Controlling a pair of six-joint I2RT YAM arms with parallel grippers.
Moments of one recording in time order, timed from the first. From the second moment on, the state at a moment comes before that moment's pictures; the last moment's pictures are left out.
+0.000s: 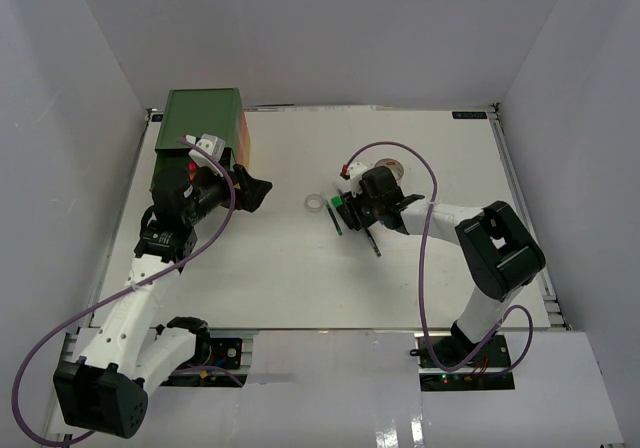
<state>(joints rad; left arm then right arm) -0.21 0.92 0.79 -0.05 0.43 -0.24 0.61 1.72 0.93 0.02 -0.09 -0.06</state>
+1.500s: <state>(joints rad) -0.28 1.04 0.87 -0.06 0.47 -0.56 0.78 1.39 0.89 0.07 0.02 -0.08</state>
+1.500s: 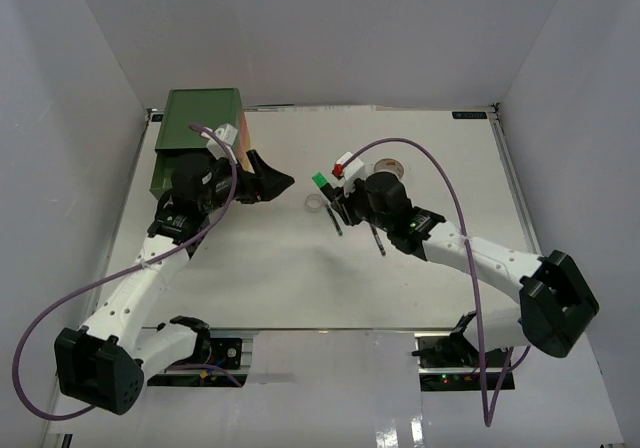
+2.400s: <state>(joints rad) -0.61 1.25 0.95 -0.01 0.22 -0.80 0.88 1.14 0.71 0.22 -0.04 -0.03</state>
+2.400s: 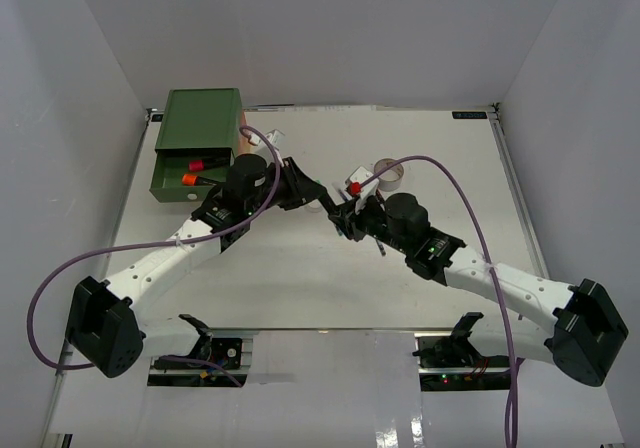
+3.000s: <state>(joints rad) -0.37 1.08 1.00 -0.13 -0.02 -0.69 0.88 0.95 0.68 0.18 0.08 -0.03</state>
